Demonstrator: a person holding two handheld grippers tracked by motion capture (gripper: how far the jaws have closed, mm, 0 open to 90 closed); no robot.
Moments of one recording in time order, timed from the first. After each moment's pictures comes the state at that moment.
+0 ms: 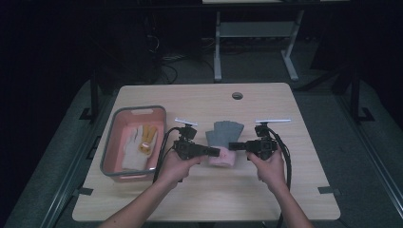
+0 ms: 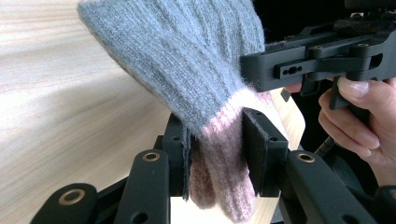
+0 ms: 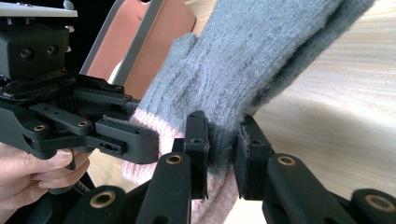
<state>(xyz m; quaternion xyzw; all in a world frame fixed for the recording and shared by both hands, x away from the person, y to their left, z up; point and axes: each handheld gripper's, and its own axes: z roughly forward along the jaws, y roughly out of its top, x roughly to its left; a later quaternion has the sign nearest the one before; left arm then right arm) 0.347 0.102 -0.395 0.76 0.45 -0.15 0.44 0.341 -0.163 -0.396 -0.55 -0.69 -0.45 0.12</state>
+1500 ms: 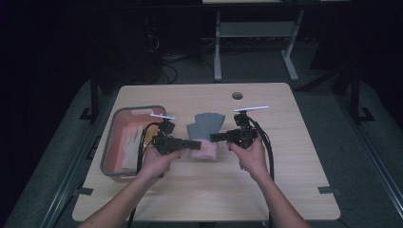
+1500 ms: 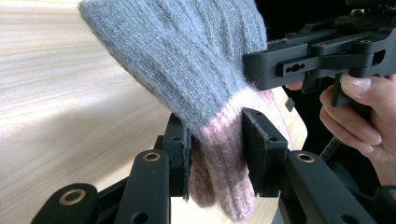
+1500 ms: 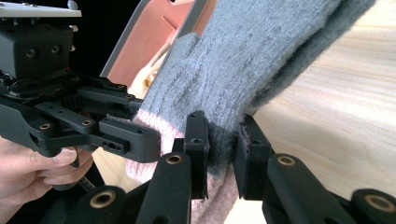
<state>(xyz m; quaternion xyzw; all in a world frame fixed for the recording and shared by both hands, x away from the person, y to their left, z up) 0.351 0.157 -0.376 0.75 0.47 -0.13 0.46 0.364 -0.110 -0.371 -0.51 -0.72 -0.45 0.13</state>
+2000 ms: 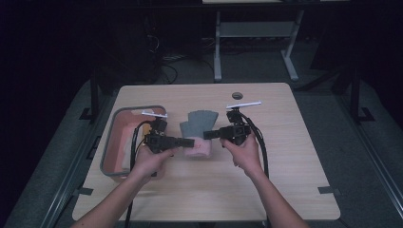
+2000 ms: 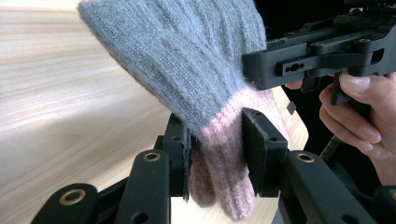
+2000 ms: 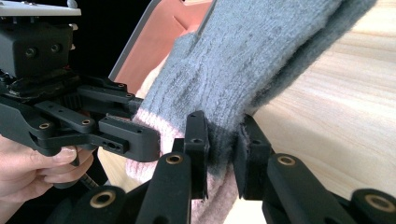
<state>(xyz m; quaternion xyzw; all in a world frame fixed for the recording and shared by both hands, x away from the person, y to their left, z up) 0.350 0.176 -0.367 0.74 0.47 -0.12 0.46 0.371 -0.091 -0.362 -0.50 -0.73 -0.45 0.13</state>
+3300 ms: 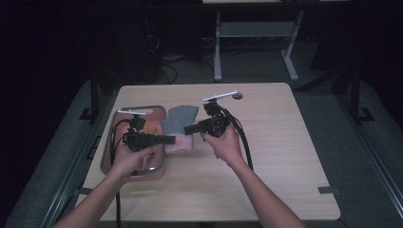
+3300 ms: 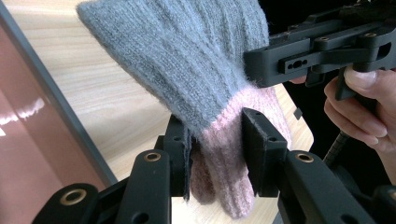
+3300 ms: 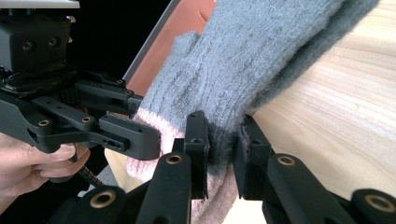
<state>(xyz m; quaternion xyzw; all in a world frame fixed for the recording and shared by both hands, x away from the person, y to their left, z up) 0.345 0.227 -0.351 0.73 0.49 -0.10 0.47 0.384 -0.035 -0.340 -0.46 -0.76 -0.44 0.13</state>
